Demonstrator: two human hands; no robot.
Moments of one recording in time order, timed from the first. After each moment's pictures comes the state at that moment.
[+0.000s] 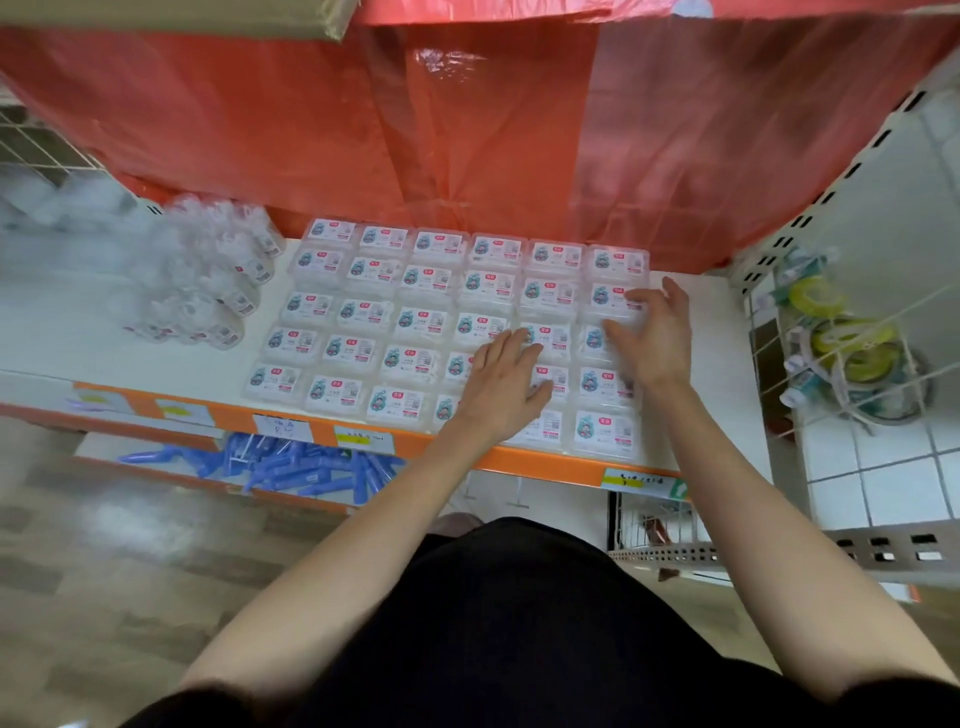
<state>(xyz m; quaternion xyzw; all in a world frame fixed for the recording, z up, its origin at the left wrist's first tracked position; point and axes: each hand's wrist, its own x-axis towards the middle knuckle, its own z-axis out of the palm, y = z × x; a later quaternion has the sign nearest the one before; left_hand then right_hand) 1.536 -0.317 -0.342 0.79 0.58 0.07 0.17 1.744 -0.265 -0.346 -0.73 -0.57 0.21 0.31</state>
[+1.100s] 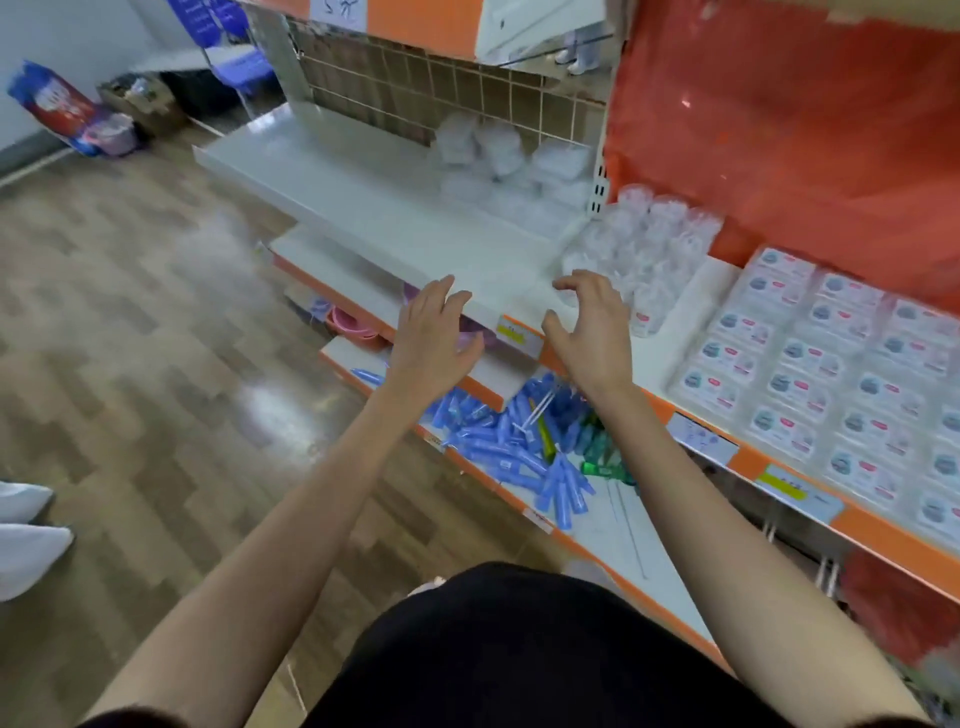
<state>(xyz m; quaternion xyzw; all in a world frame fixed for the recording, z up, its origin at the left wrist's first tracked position) 0.982 -0.465 -0.284 0.60 0.78 0.20 -0.01 1.161 -0.364 -0.287 -0.42 -0.80 0.25 0.34</state>
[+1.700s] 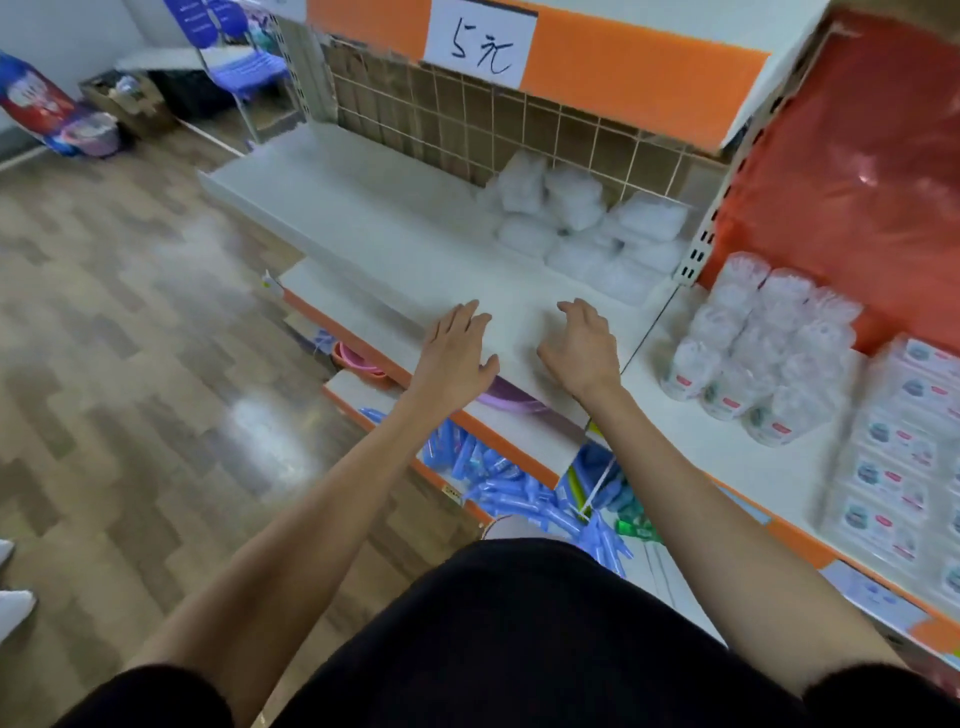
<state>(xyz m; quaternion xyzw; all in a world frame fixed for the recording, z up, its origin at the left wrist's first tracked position) 0.811 -0.369 -0.328 0.60 0.78 0.16 0.06 0.965 -0.267 -0.333 -0.50 -0.82 0.24 0.15</state>
